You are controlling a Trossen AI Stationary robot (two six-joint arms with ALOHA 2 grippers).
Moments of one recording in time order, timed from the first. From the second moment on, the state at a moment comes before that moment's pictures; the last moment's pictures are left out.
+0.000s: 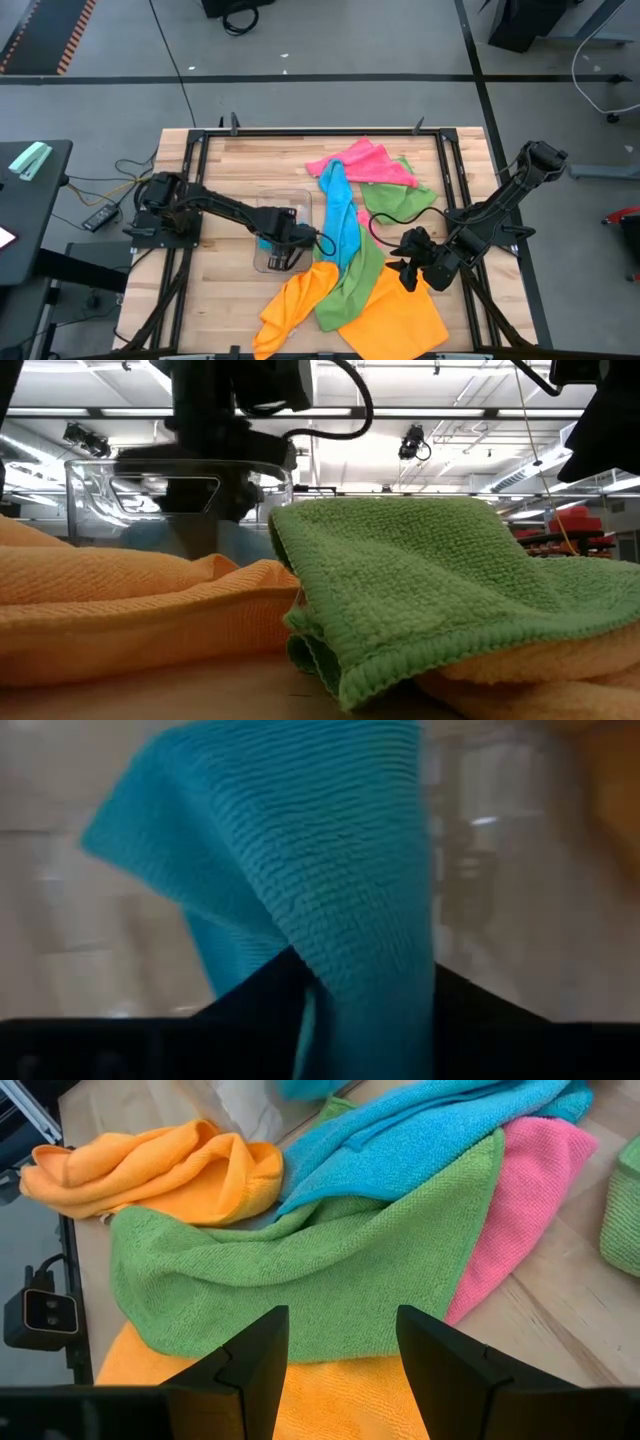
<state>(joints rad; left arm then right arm) -0.19 1.84 1.25 -0.84 -0.12 -0.05 0.76 1.20 0.70 -0.48 0.59 1.21</state>
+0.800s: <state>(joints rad) 0.02 1.70 1.19 -0.71 0.22 -0.11 0.76 1.20 0.70 -0.47 0.59 1.21</state>
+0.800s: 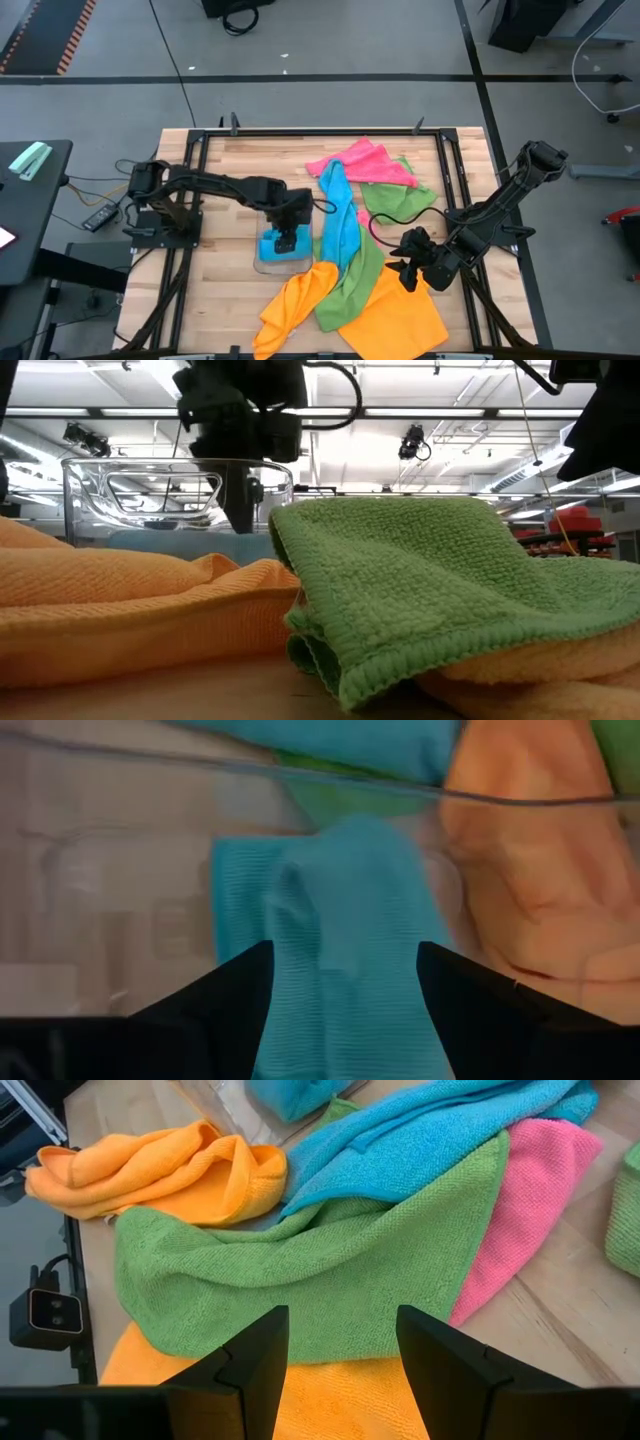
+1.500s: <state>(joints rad) 0.01 1.78 1.18 -0.66 0.30 -0.05 0.75 1.20 0.70 -0.47 0.60 1.20</state>
